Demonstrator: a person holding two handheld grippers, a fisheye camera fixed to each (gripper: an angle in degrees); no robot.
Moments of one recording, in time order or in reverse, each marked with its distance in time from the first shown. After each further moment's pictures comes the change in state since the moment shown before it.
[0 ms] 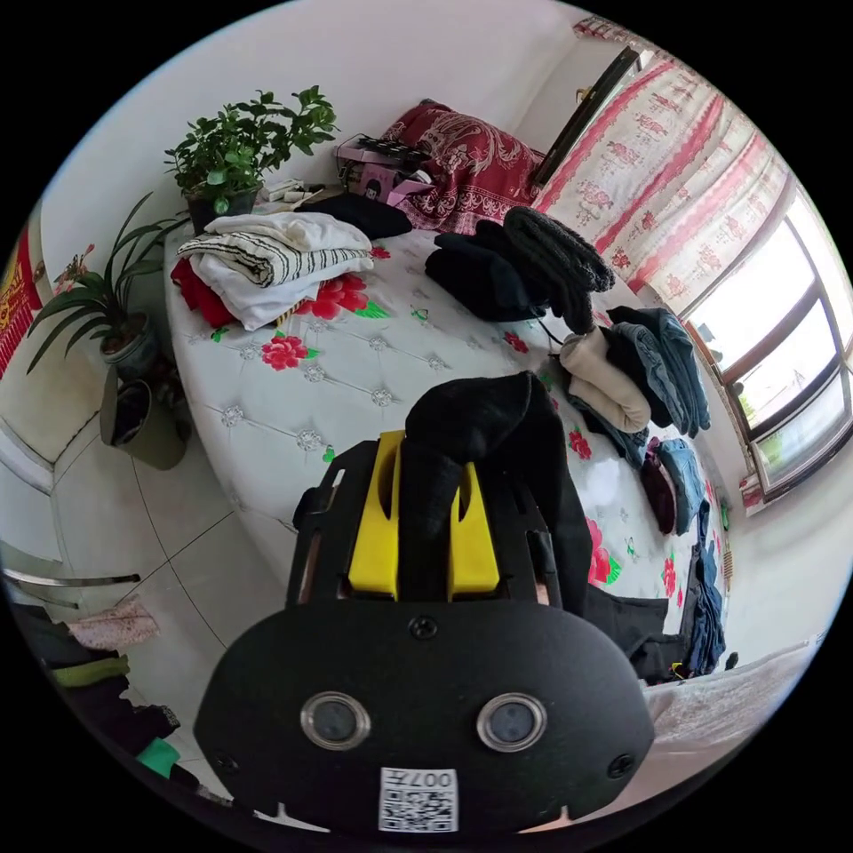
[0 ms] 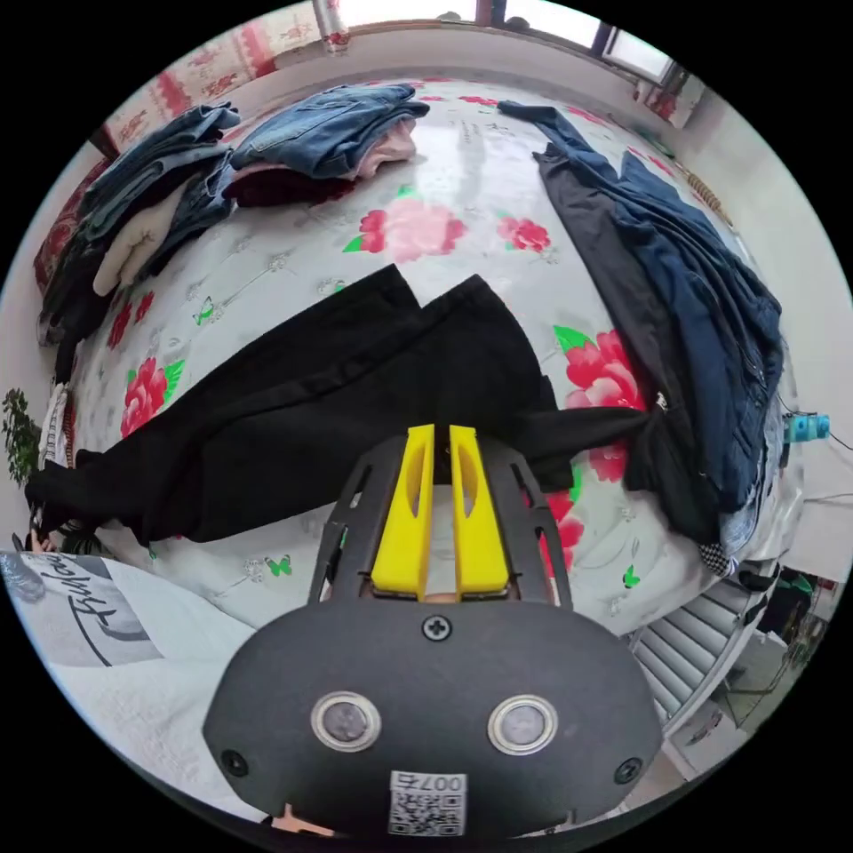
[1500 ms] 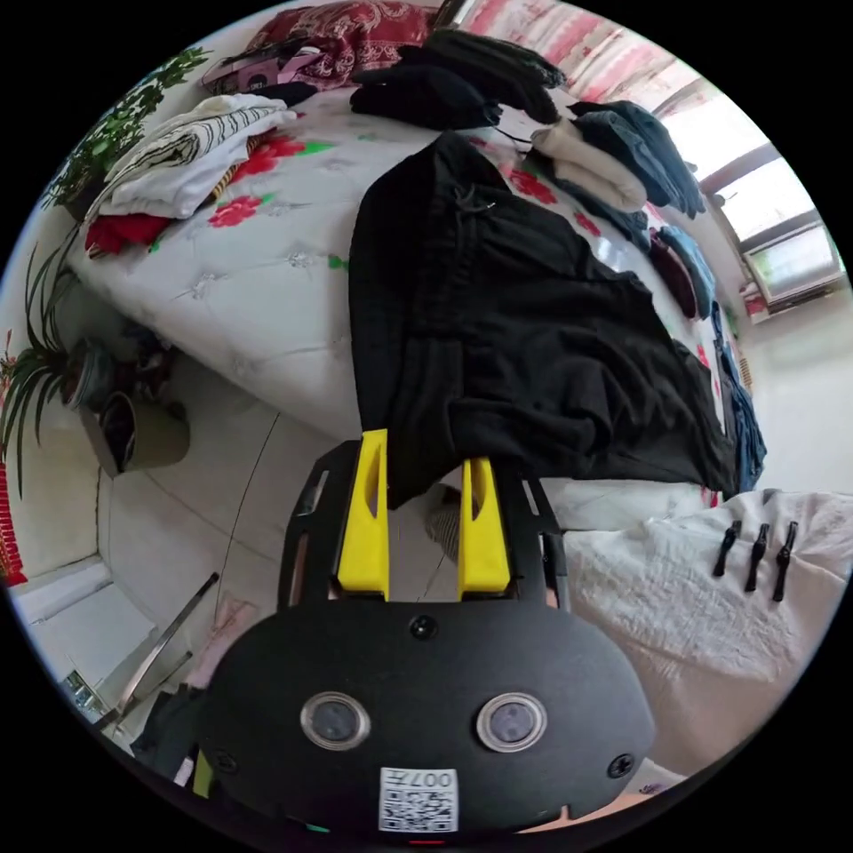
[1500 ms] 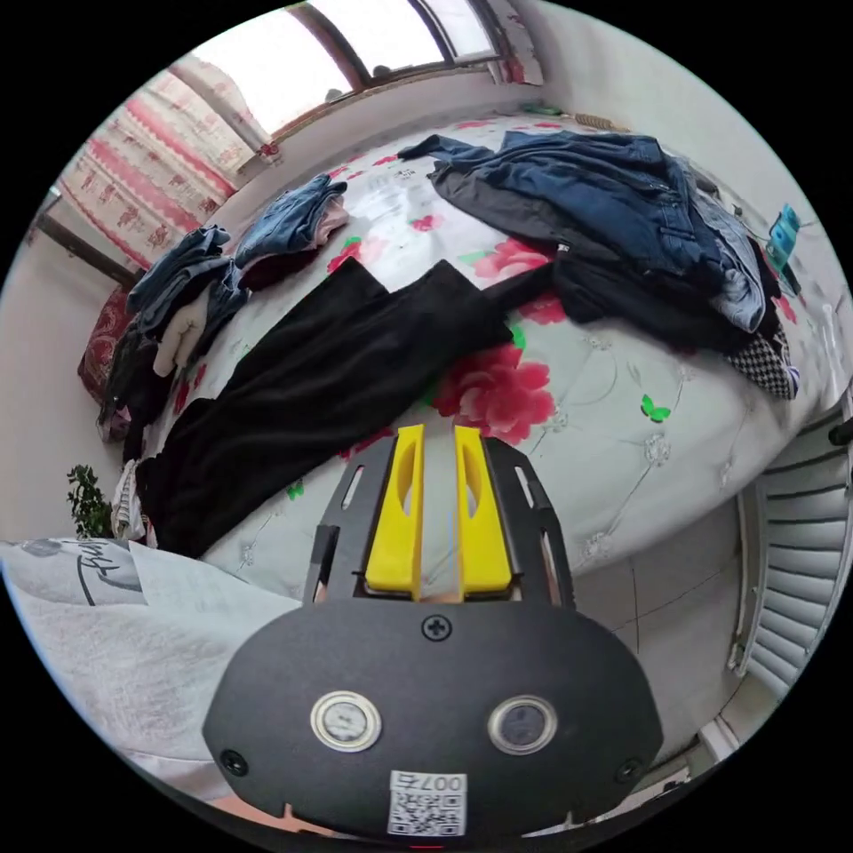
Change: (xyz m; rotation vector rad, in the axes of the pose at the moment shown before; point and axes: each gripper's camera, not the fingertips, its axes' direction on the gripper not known) left arm -0.049 0.052 -0.052 -0.458 -0.004 0.371; right arm 0.156 0.260 -0.005 0.198 -0.344 0.293
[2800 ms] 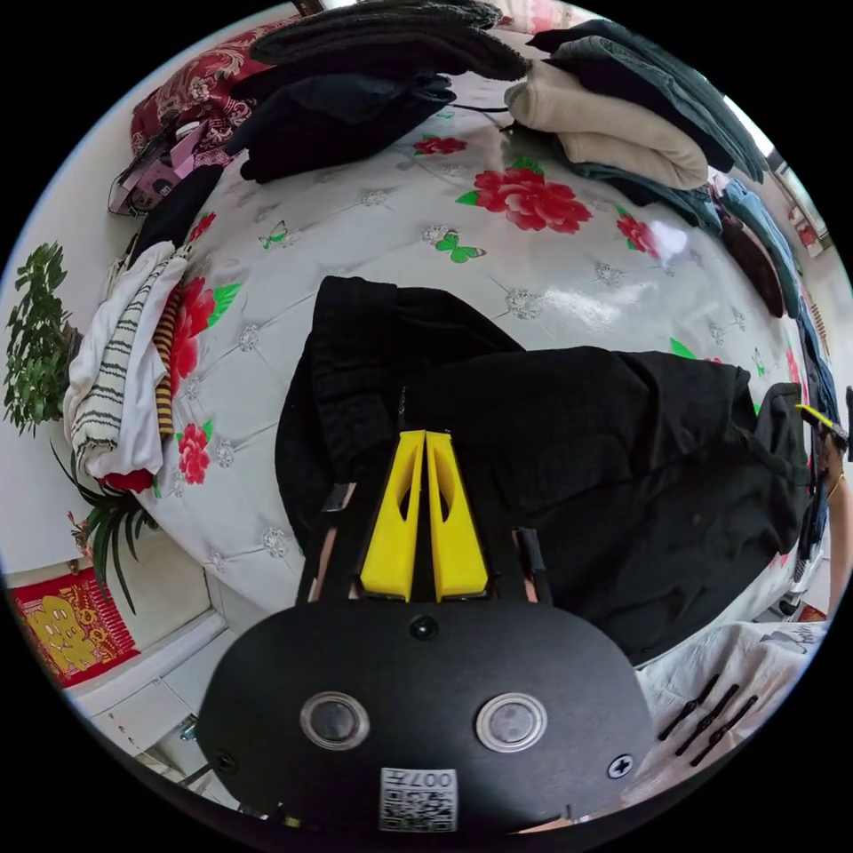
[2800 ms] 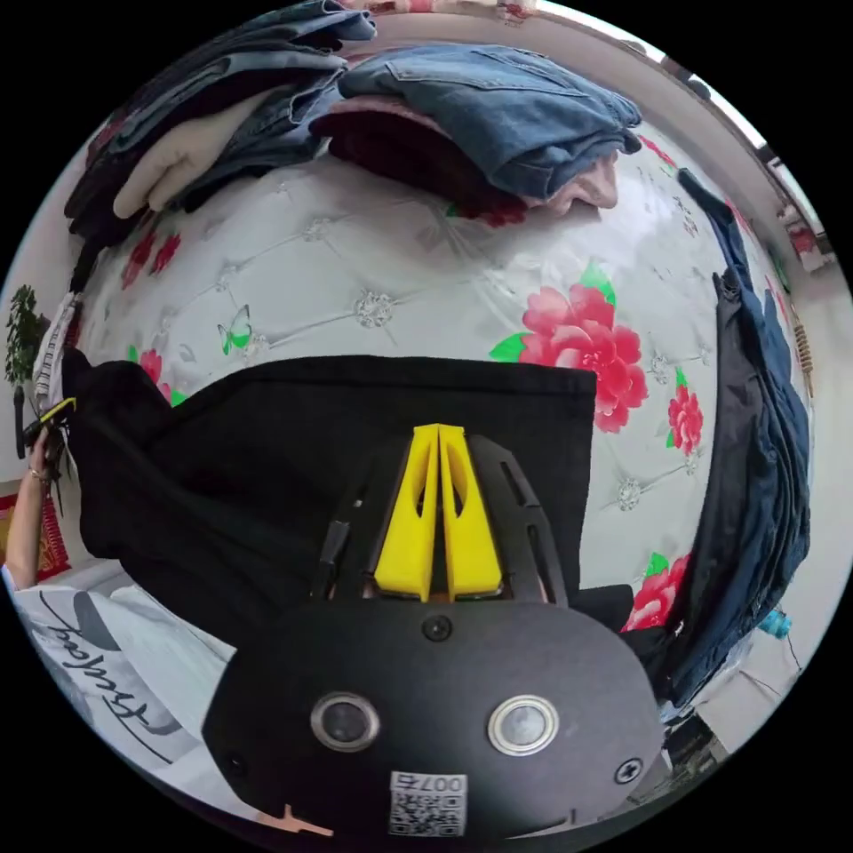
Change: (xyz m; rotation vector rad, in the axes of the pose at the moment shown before) left arm 0.077 -0.279 -0.039 -0.089 -0.306 0.178; right arm -0.301 -0.277 0.228 -0.247 0.168 -0.613
